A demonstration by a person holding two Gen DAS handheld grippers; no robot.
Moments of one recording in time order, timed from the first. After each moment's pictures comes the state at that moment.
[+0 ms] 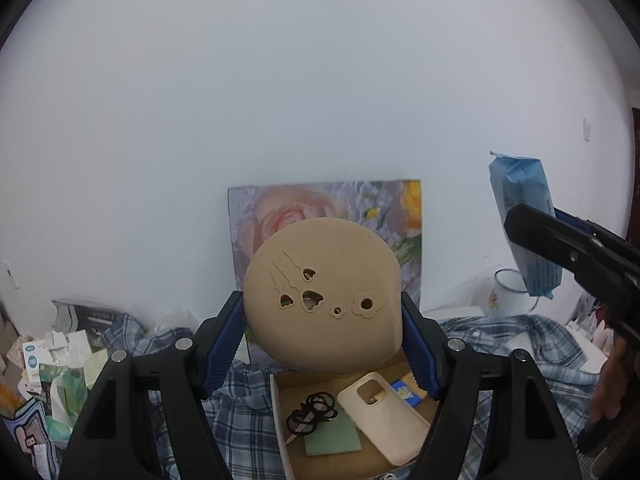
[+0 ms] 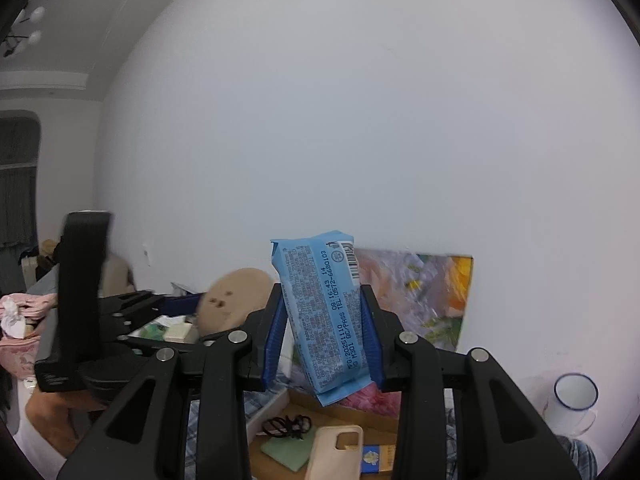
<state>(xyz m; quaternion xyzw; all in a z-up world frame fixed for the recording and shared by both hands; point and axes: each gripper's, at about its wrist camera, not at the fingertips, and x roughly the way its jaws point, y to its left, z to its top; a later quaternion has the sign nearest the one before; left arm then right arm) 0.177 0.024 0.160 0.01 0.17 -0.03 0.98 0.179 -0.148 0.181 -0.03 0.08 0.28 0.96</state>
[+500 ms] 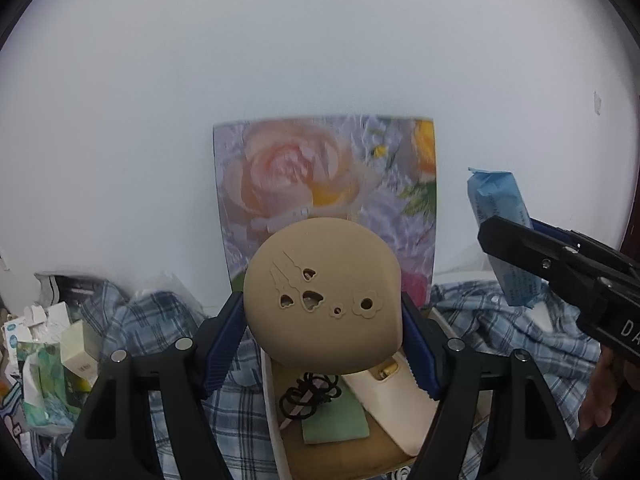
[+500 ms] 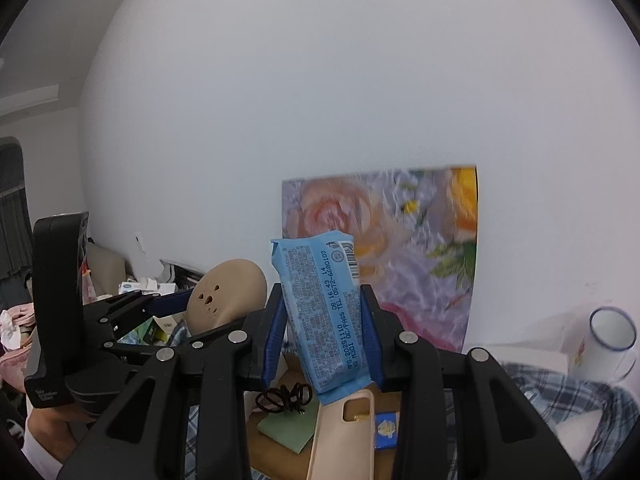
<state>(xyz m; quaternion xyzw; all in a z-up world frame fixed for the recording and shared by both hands) 0.216 0.021 0.108 0.02 0.23 -0.03 0.97 0.235 -0.150 0.120 0.02 0.16 0.28 0.94</state>
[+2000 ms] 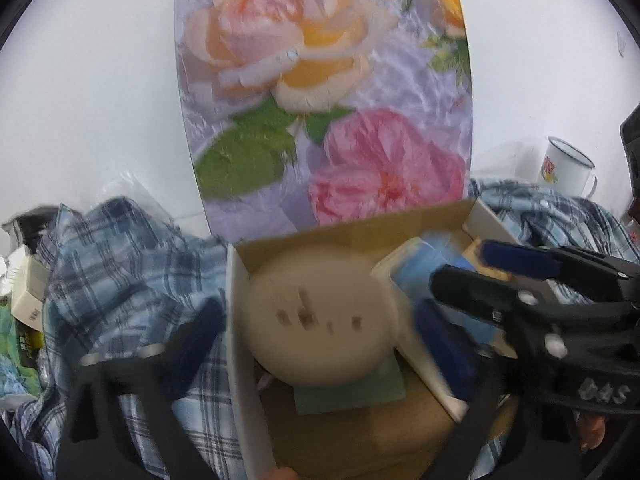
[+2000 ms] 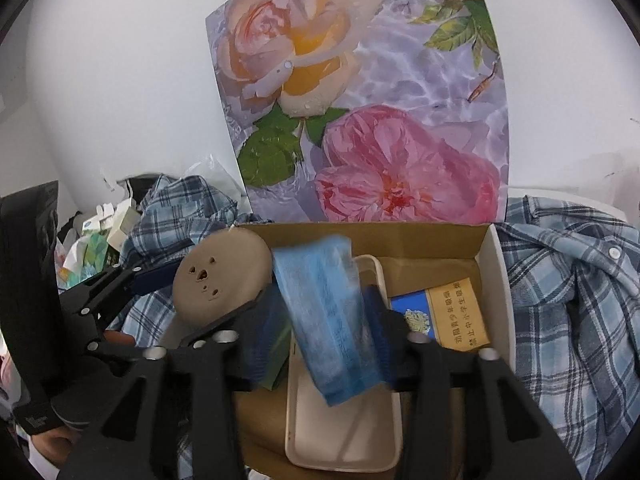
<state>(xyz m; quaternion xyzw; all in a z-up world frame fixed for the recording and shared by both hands) 0.273 0.016 -0.018 0.04 0.38 -0.02 0.93 0.302 -0.130 -0.015 0.05 0.36 0.26 0.89</state>
